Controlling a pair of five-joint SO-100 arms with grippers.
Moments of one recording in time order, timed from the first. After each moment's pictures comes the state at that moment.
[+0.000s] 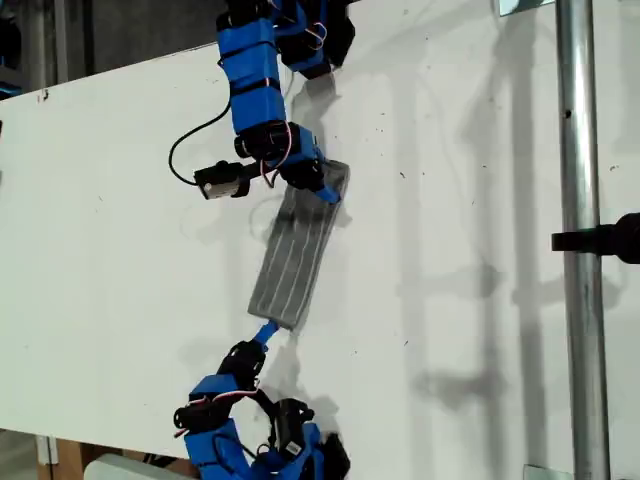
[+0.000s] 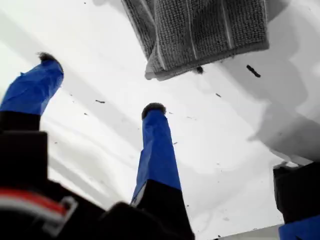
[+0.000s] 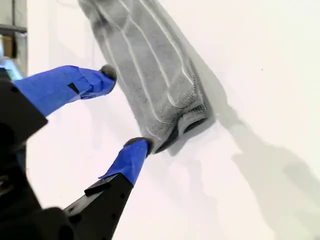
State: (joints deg) arm 0 -22.8 117.4 107.8 78.2 -41.7; arm 1 -8.3 96.3 92.1 97.2 81.1
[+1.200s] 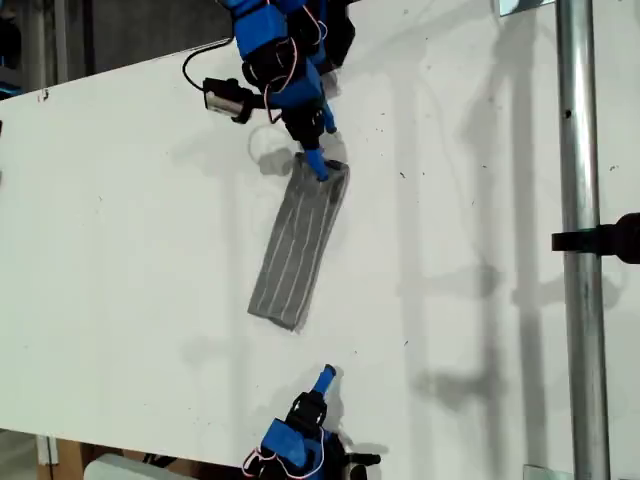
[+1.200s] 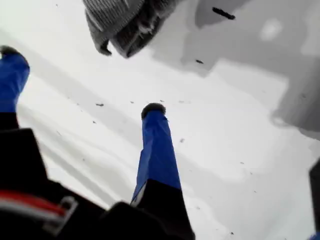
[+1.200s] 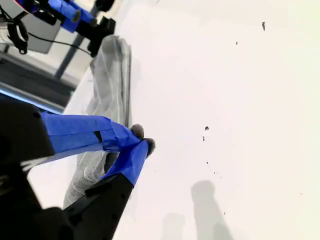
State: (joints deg) arm 0 8.6 198.6 172.8 69.0 -74.0; arm 1 -11.7 133.3 137.9 73.1 105.2
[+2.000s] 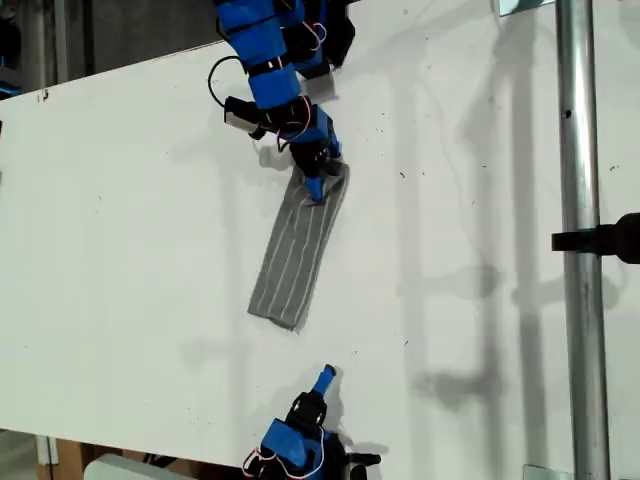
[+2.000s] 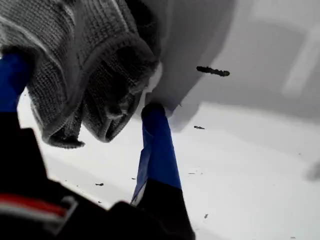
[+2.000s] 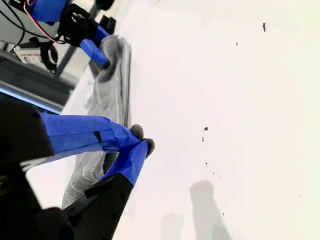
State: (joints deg) arm 0 8.6 198.6 172.8 69.0 -74.5; arm 1 -4.7 109.7 143.9 45.6 113.9
